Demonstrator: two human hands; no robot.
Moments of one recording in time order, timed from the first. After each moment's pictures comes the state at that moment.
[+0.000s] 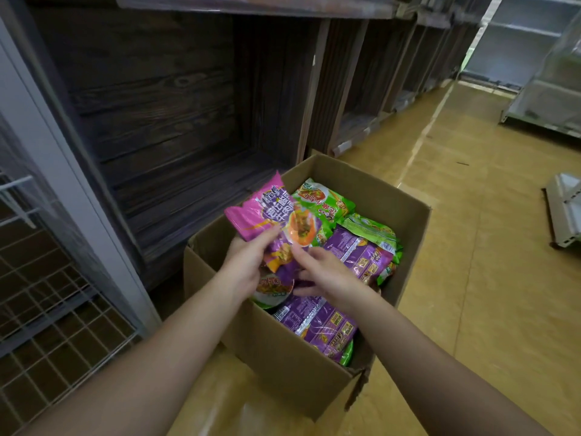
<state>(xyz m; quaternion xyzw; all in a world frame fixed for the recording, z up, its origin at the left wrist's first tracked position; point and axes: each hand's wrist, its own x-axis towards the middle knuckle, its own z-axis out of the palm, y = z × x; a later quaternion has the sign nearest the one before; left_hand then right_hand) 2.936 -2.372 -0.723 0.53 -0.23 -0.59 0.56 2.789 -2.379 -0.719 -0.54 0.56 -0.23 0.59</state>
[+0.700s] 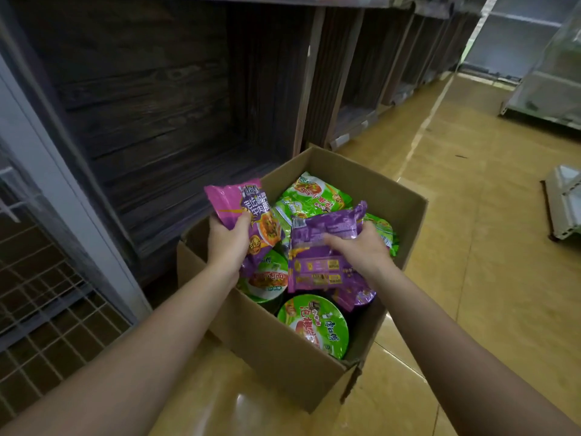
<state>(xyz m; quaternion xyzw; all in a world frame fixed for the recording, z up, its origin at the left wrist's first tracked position) 2.948 -2.382 -0.730 0.62 -0.25 -0.43 0.61 2.736 -2.401 -0.704 -0.52 0.67 -0.33 0.41</state>
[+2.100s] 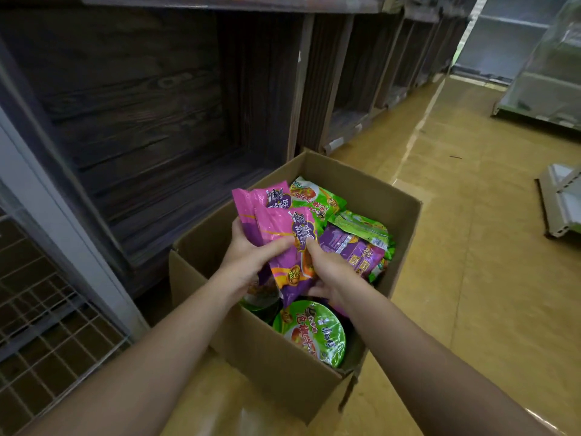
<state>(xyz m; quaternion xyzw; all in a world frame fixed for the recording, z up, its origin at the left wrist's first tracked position) 2.925 -2.368 -0.722 0.54 -0.37 -0.53 0.54 2.776 -2.399 -0.726 -0.38 0.68 -0.25 0.58</state>
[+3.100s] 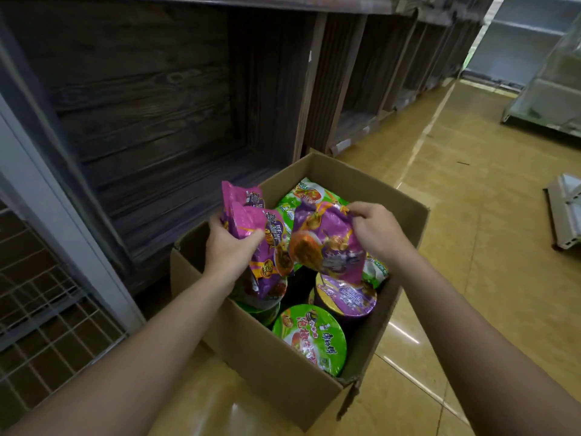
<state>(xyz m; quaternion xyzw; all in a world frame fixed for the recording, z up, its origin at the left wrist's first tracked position) 2.947 -2.381 -0.724 0.68 -0.36 -0.37 0.53 2.724 -2.435 -0.665 -0.72 0.60 -0.24 0.23</state>
